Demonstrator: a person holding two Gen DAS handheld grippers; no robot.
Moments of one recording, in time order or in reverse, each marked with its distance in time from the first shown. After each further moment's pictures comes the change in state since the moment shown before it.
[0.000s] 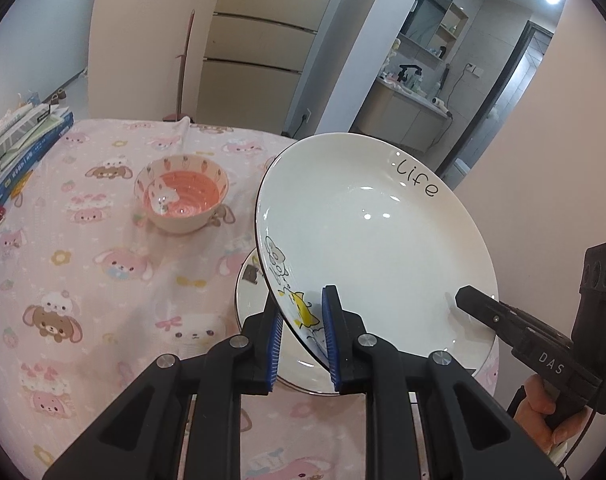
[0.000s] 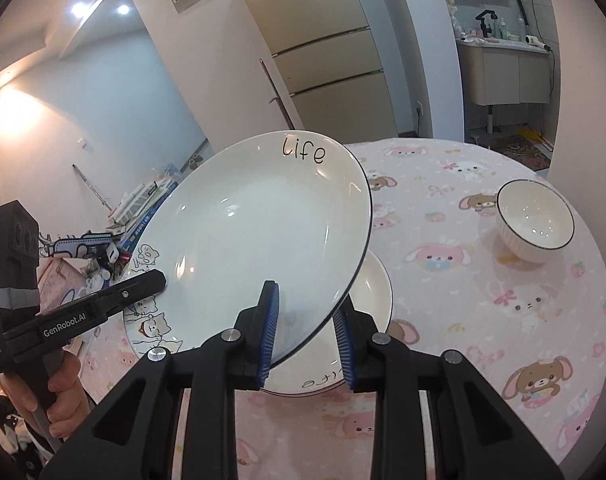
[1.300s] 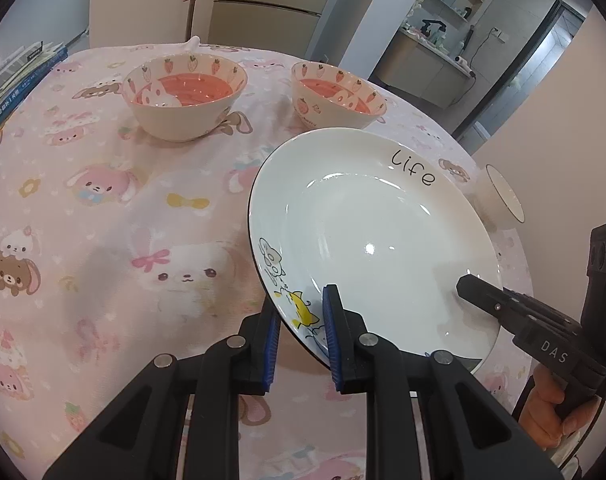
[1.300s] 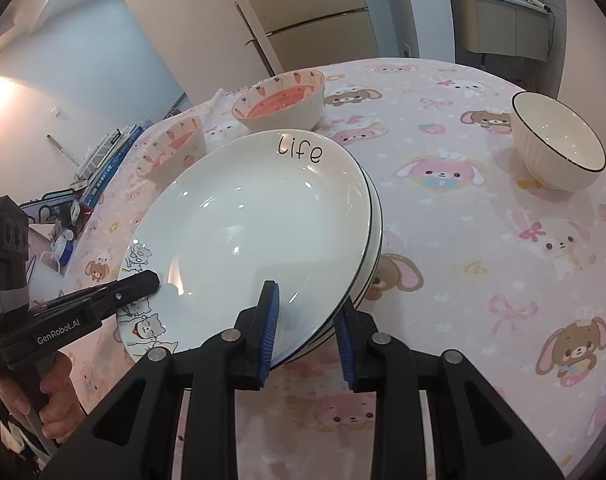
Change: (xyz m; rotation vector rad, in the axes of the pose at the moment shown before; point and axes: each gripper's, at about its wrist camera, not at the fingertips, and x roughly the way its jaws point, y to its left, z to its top) left arm 0.080 0.031 -0.043 -0.030 0.180 0.036; right arm 0.072 -0.028 -0.041 0.031 0.195 -0.057
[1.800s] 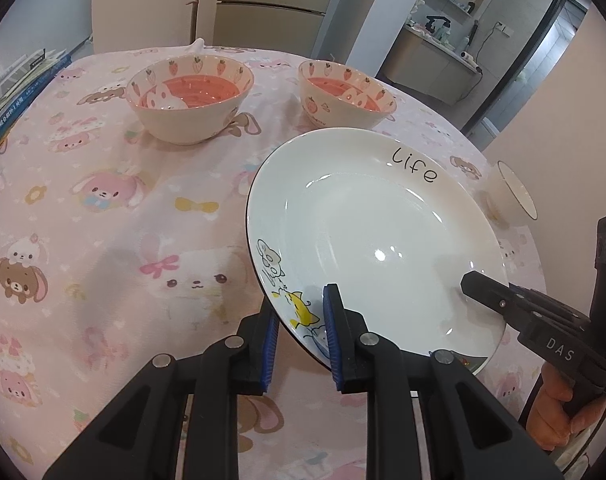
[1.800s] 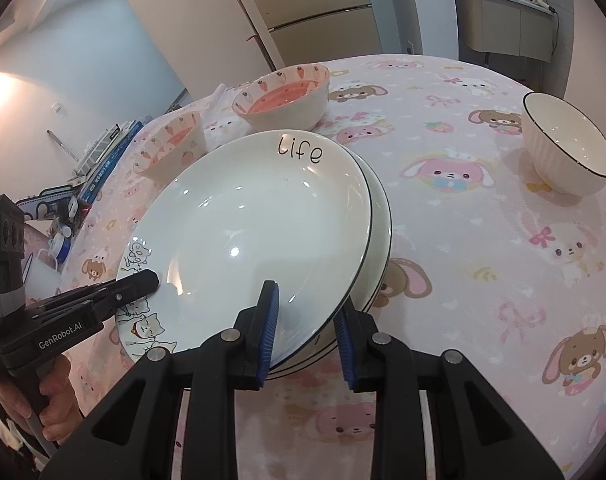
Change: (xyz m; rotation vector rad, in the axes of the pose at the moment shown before) left arm 0.006 0.002 0.002 0.018 -0.004 0.044; right arm 0.010 0.004 0.004 -0.014 0.014 -0.004
